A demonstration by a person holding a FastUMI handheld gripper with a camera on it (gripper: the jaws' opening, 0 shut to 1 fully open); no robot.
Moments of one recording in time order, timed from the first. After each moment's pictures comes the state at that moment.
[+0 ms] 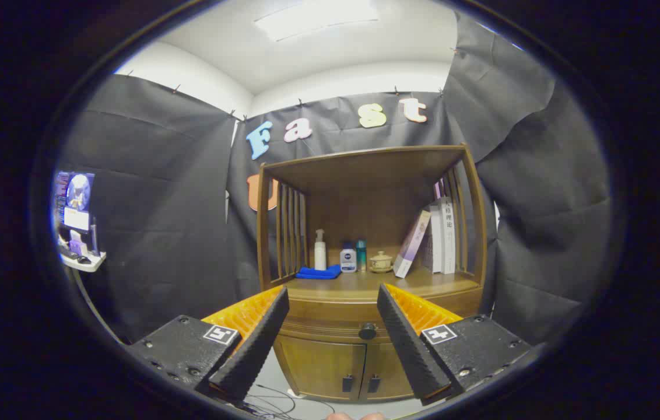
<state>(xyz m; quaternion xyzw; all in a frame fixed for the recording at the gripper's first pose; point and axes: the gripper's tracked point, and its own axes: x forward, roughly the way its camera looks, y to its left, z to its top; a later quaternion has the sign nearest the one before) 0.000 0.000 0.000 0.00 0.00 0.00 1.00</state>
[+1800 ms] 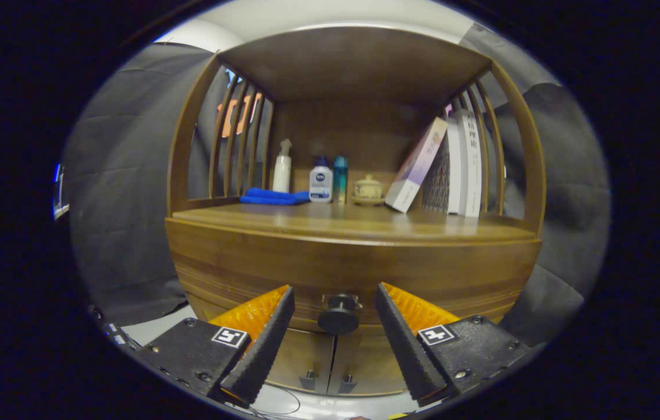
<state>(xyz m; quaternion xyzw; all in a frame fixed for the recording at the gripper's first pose) 0.193 -0.082 -0.182 -0.04 0.15 -0.06 0.99</state>
